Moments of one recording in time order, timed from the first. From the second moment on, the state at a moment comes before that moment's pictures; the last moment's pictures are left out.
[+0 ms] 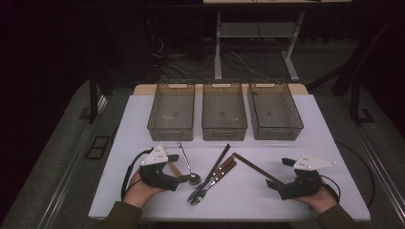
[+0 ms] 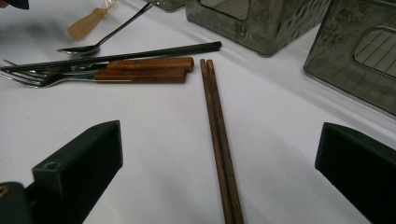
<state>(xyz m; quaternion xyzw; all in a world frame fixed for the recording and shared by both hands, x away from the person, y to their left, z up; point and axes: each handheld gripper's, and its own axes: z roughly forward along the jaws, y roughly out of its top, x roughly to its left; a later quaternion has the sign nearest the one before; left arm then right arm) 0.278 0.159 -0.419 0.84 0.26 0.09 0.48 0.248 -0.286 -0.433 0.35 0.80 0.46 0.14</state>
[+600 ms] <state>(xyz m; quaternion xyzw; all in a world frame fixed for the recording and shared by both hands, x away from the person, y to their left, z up) 0.297 0.128 -0.430 0.87 0.24 0.04 0.44 0.249 -0.288 -0.435 0.36 0.80 0.45 0.14</state>
